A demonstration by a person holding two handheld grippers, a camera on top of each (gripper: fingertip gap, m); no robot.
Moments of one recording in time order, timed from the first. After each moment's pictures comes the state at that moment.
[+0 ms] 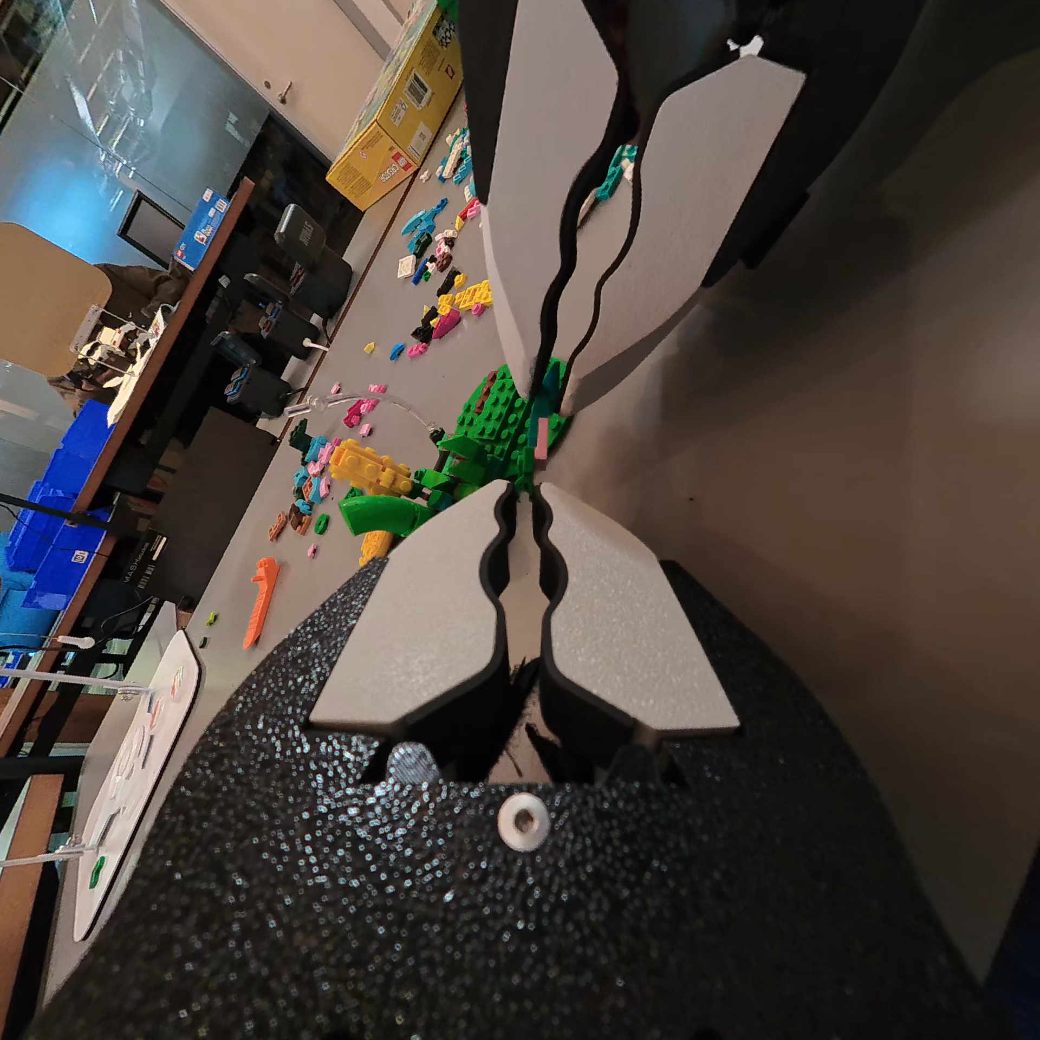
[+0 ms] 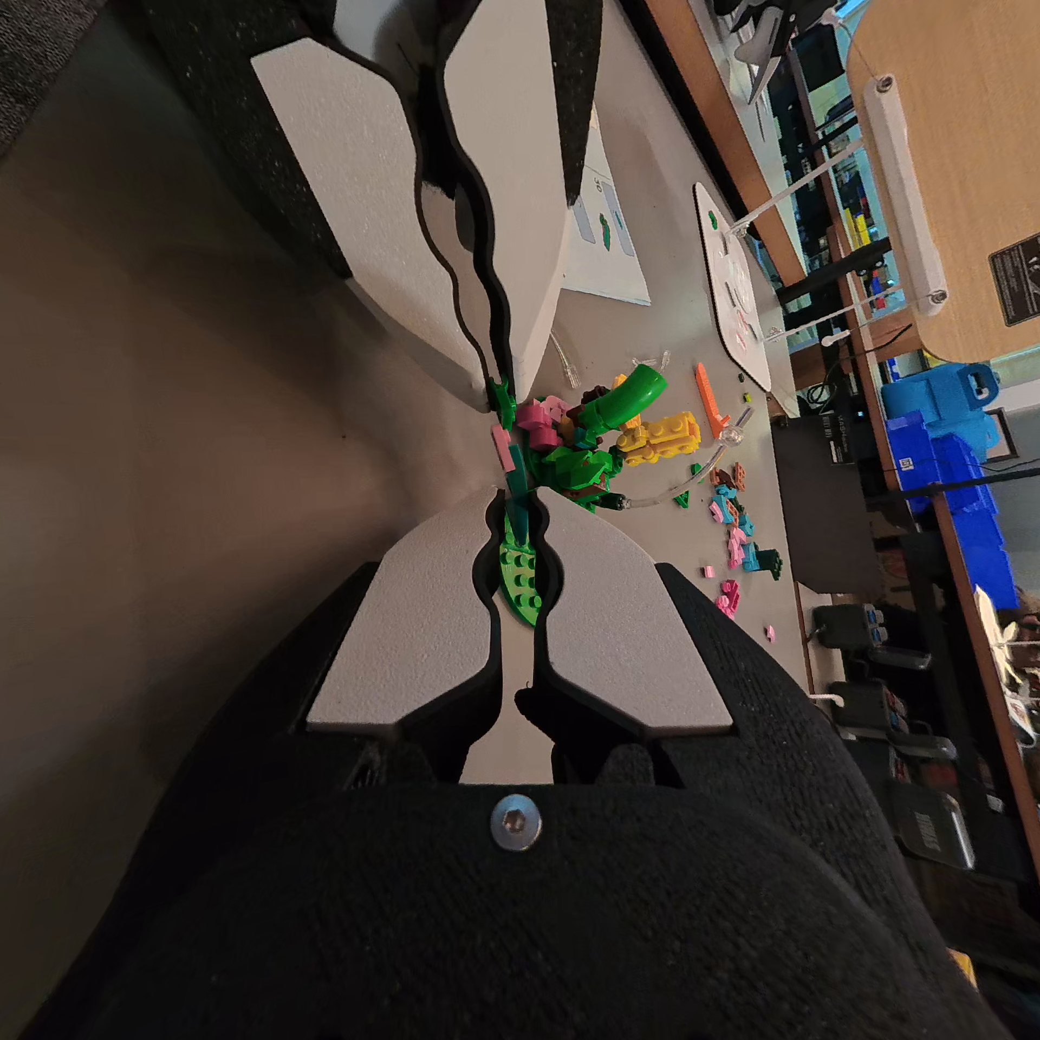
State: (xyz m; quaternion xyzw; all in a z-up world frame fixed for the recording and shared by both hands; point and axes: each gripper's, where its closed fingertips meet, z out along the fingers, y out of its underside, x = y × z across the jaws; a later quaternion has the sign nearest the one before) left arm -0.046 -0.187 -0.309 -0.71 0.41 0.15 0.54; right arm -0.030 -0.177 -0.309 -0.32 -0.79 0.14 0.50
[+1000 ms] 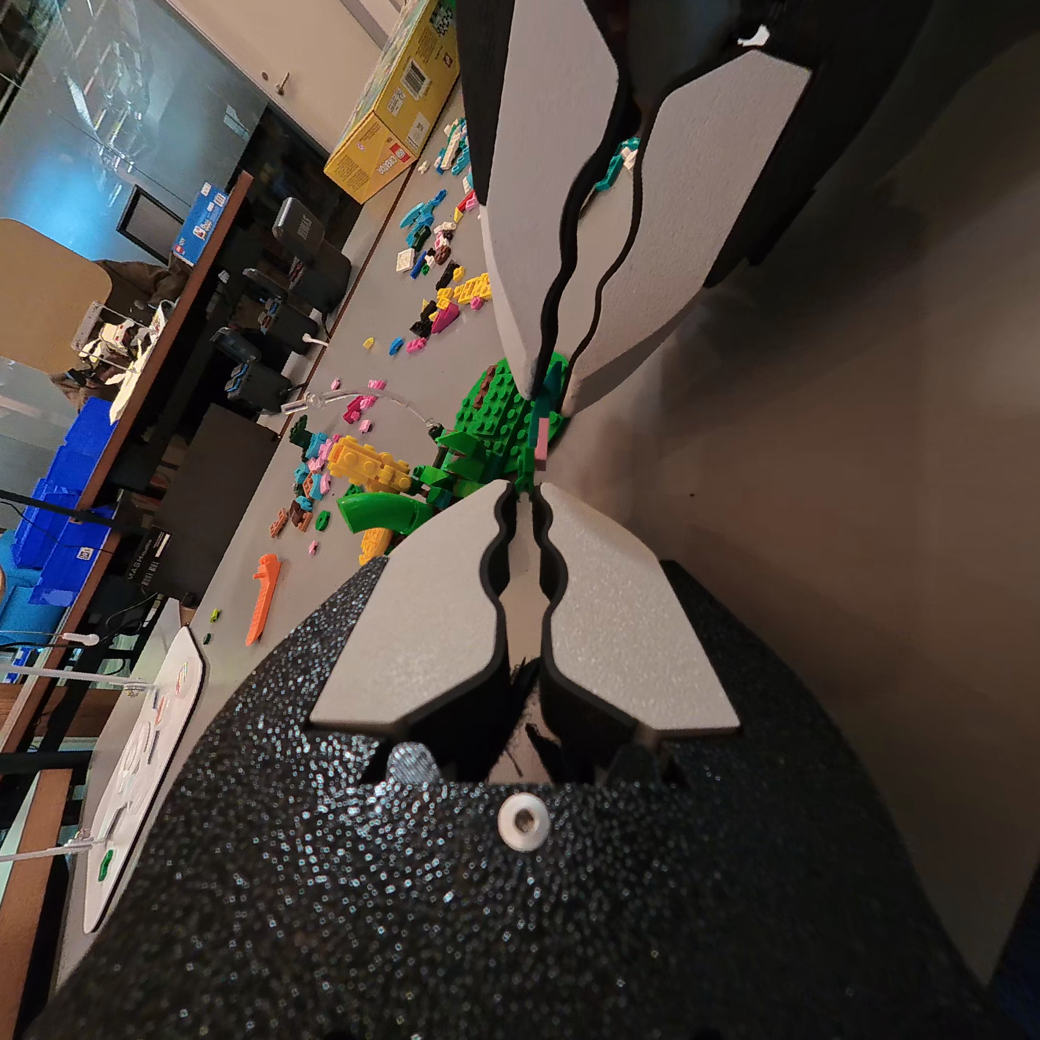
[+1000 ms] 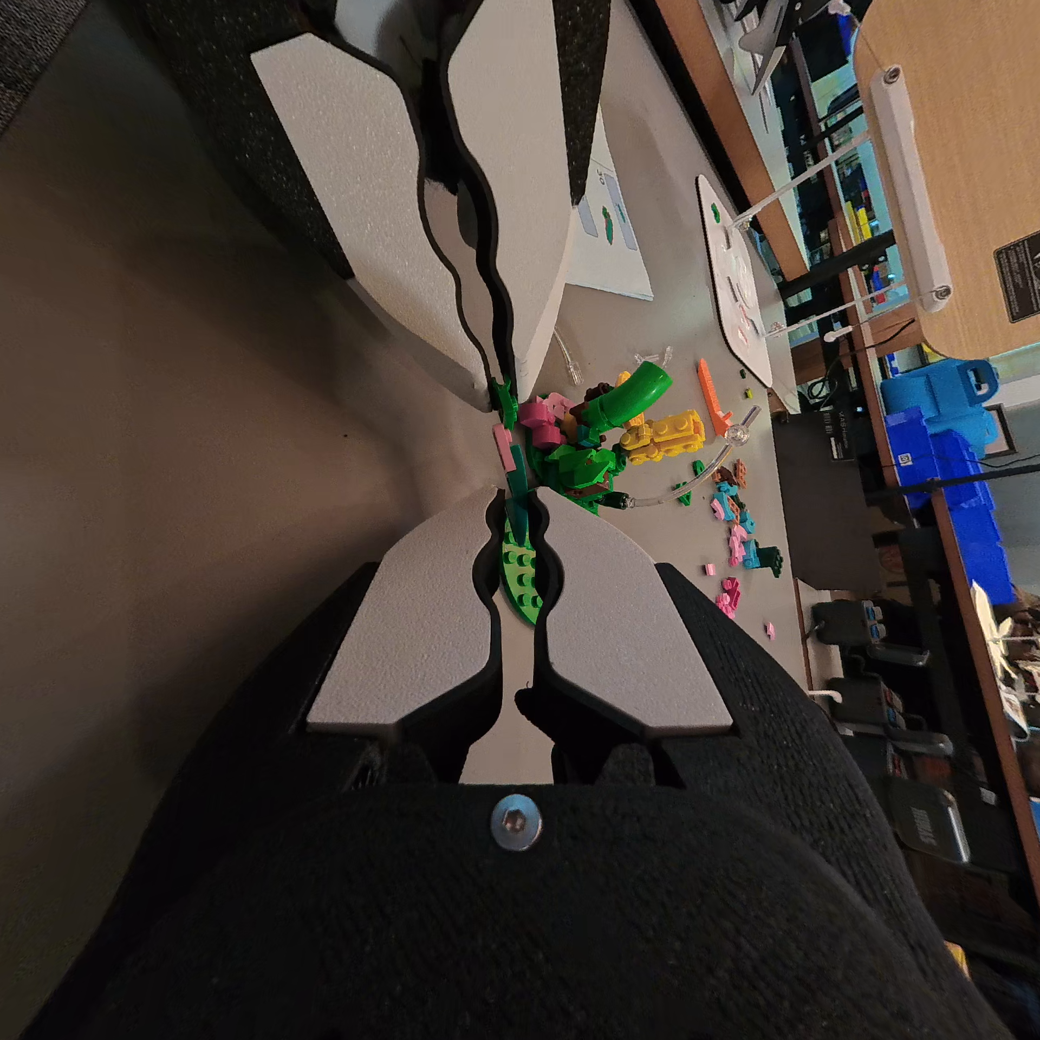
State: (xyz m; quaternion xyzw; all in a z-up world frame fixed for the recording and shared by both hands) left arm -0.047 -0.186 -0.311 -0.72 0.42 0.15 0.54; right arm -0.030 -0.177 -0.311 -0.32 -0.79 0.13 0.50
